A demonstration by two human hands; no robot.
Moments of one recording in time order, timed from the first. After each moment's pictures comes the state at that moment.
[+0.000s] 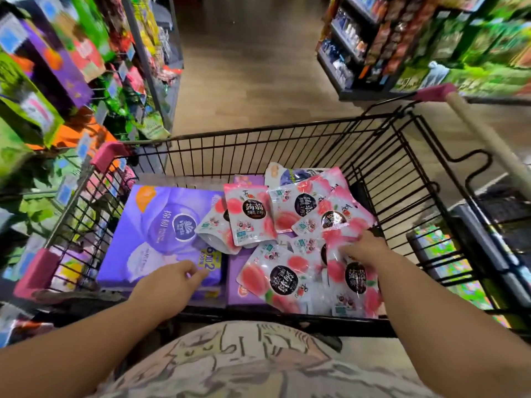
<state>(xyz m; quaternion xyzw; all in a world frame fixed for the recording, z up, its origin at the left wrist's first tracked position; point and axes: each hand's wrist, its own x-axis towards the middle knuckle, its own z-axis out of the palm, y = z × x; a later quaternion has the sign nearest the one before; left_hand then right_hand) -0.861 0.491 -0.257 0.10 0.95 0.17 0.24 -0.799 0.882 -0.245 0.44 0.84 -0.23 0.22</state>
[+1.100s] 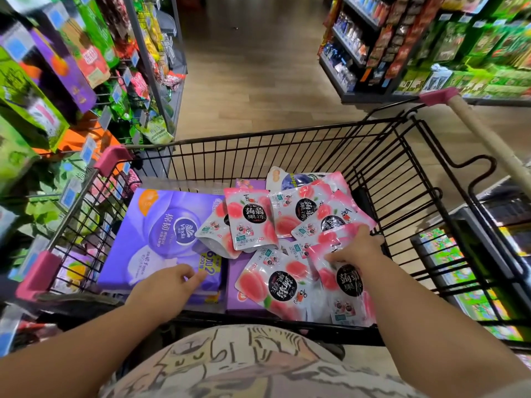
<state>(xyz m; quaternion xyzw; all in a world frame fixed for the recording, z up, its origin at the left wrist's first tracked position) -0.856 0.489 -0.254 0.09 0.95 0.17 0.24 -0.805 0.869 -0.253 0.47 0.83 -0.26 0.17</state>
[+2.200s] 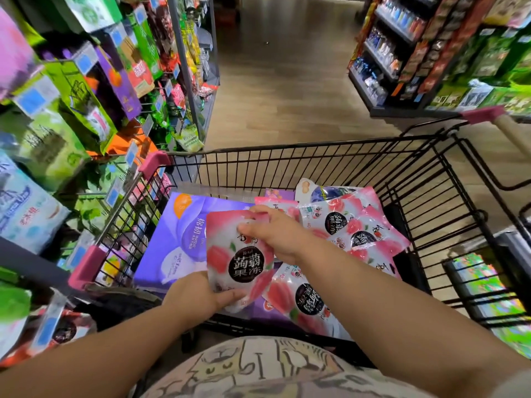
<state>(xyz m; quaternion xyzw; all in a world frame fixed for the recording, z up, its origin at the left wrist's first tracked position) -0.846 0.488 -0.232 0.04 0.94 0.23 0.23 -0.880 0.675 -0.181 0.12 0.65 -0.72 0.21</state>
